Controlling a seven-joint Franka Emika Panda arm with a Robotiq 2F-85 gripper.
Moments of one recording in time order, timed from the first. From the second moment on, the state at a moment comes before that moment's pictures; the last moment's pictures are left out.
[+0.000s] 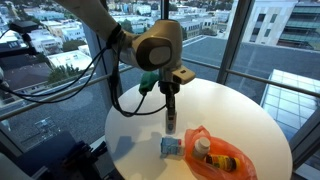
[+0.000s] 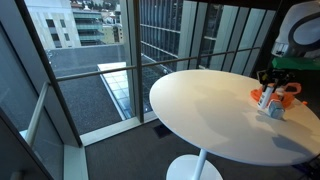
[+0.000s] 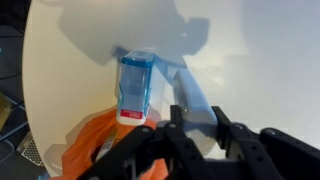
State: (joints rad) arm -0.12 0.11 -0.16 -2.32 -0.16 2.41 0.71
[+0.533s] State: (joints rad) arm -0.14 0.04 -0.19 -2.22 -0.15 2.40 0.72
